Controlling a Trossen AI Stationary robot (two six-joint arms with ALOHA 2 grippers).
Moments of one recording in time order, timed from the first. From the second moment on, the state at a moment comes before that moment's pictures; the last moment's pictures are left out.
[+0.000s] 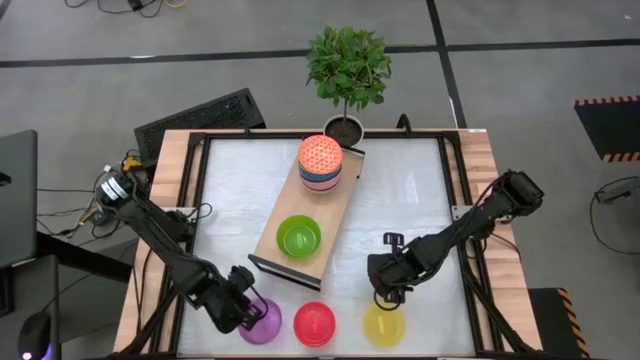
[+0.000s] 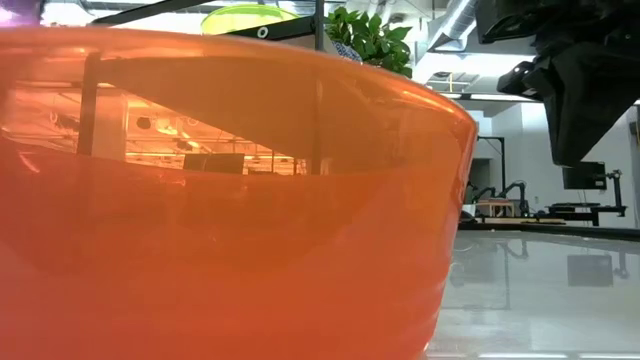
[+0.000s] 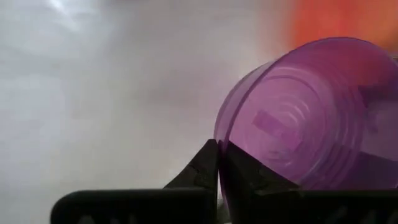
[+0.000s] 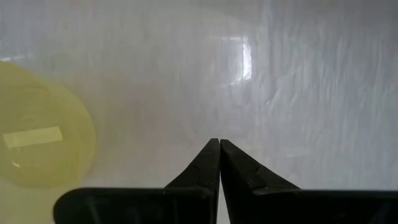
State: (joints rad) left arm -0.79 1.51 1.03 -0.64 -0.11 -1.75; right arm 0.53 1.62 1.14 -0.87 0.19 0.58
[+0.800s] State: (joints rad) left arm -0.30 1.31 1.65 -1.14 -0.47 -1.21; right arm 0.51 1.62 1.14 -0.87 0.26 0.58
